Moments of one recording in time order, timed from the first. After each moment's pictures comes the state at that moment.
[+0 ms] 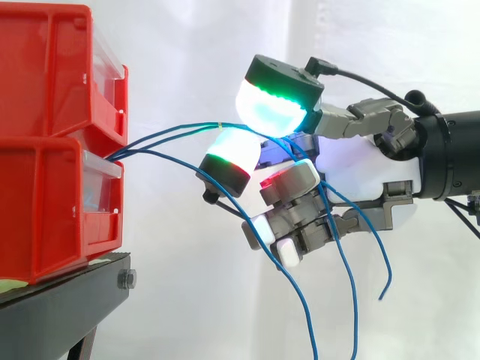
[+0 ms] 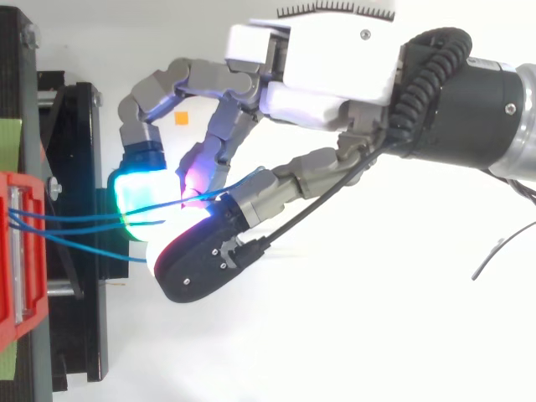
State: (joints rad) arm 0.09 -2.29 -1.08 -2.98 -1.35 -0.07
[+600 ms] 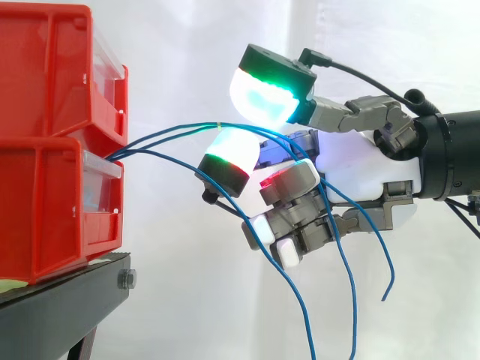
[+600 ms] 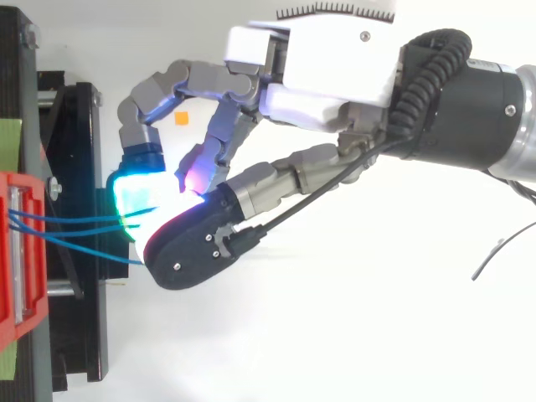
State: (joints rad) arm 0.09 -2.29 -1.08 -2.98 -1.35 -0.07
